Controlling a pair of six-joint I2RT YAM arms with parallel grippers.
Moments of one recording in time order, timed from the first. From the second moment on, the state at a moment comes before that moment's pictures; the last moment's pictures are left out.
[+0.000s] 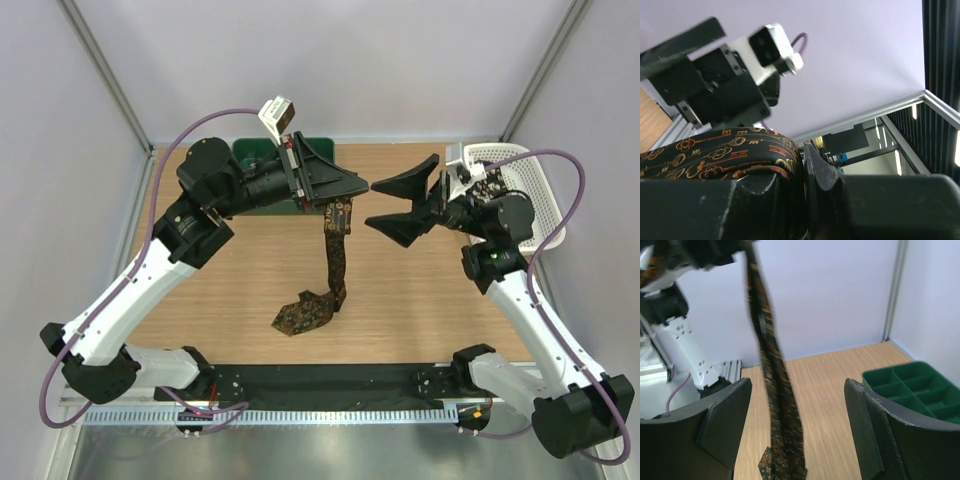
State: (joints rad) left arm -0.80 1.28 1.60 -0.13 0.52 -1.31; right arm 0.24 0.98 0.85 0.65 -0.98 0.53
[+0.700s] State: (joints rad) left arm -0.80 1.31 1.58 -0.04 0.55 -1.39; right arm 0.53 1.16 1.16 0.26 -0.96 0.22
